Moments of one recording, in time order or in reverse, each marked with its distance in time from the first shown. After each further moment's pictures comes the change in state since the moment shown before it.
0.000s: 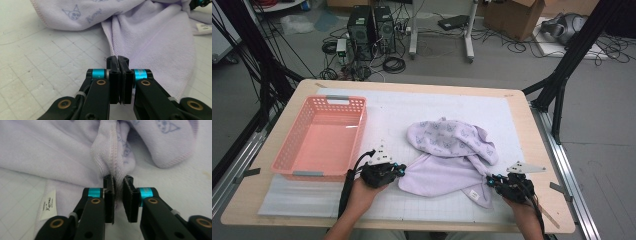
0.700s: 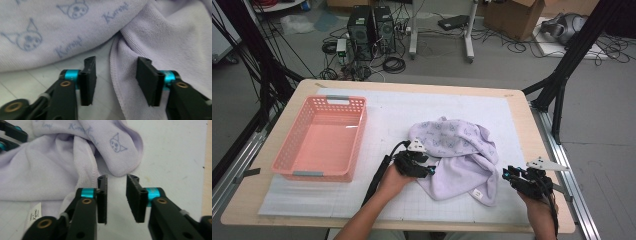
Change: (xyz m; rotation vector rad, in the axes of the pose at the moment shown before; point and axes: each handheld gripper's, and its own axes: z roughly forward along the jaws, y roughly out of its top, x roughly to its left) left arm -0.011 0.041 0.091 0.135 -0.055 0.081; right arm -0.021 0.007 -0.031 -0.090 -0.120 0.060
